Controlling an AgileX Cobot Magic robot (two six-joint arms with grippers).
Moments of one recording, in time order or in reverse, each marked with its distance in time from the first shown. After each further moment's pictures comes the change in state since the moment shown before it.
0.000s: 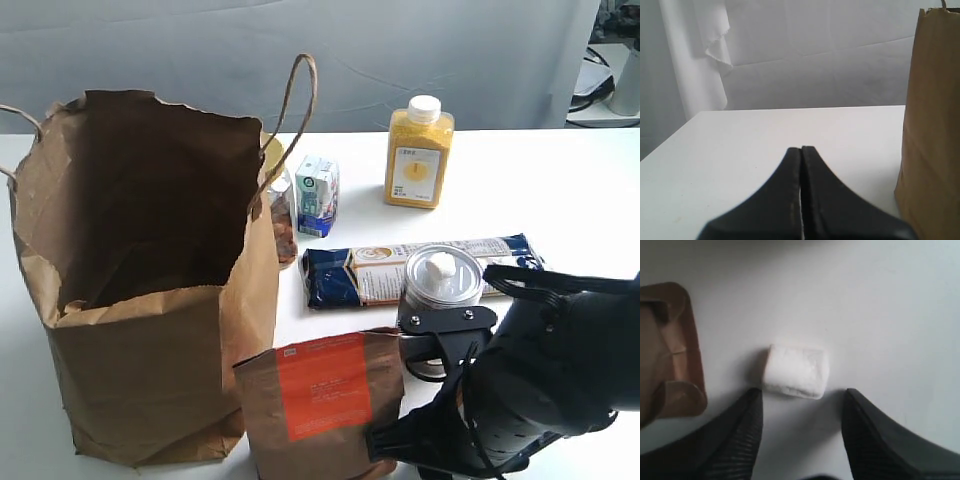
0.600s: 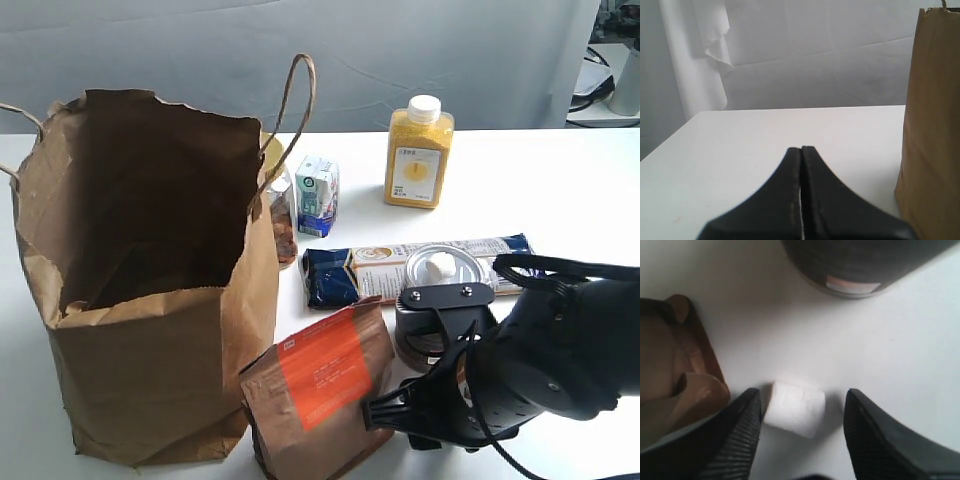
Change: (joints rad) left arm 0.000 0.000 0.000 0.000 0.000 0.000; right arm -0.049 0.002 0.000 -0.069 -0.117 0.000
